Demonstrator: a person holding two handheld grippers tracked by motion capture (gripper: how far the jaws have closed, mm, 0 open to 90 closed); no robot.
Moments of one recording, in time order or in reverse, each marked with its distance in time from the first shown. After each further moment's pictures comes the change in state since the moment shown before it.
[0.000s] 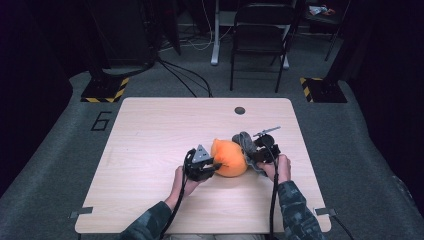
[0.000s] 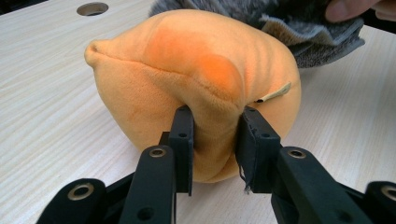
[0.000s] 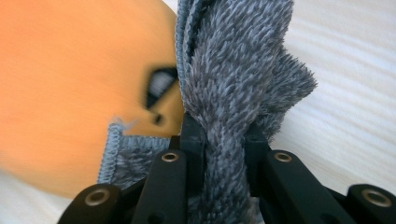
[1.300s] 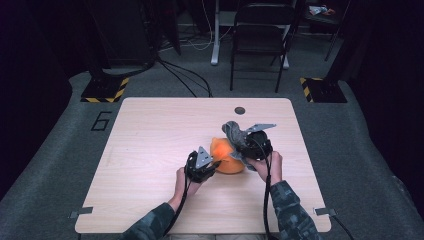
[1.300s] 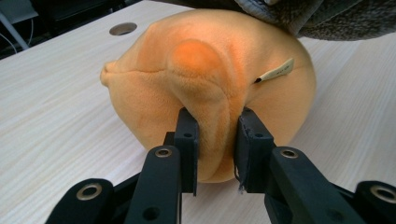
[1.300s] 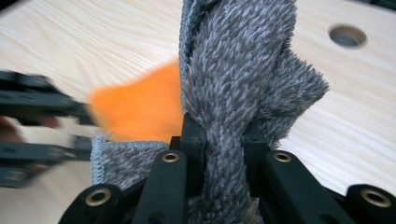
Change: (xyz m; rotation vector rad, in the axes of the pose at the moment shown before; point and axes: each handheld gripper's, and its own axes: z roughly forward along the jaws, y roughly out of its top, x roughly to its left) left arm -0.011 0.001 0.001 -0.054 0.113 0.046; right arm 0.053 0.024 -0.042 -0.235 0.050 -0.110
